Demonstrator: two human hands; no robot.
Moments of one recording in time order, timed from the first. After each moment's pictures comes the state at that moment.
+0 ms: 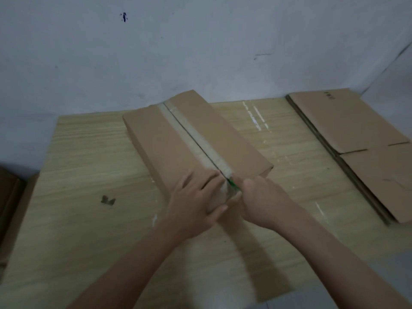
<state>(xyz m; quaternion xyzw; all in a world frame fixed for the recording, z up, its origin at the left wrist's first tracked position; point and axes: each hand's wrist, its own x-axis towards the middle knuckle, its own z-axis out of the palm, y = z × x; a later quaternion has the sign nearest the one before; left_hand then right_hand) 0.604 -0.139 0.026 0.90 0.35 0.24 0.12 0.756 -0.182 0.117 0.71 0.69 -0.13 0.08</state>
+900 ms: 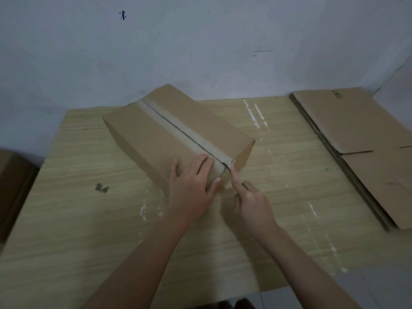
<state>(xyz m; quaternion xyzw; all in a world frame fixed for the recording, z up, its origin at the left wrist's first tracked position) 0.653 -0.142 0.013 0.82 0.51 0.27 -0.03 0.796 -0.205 0.030 0.69 0.69 -0.10 -0.21</state>
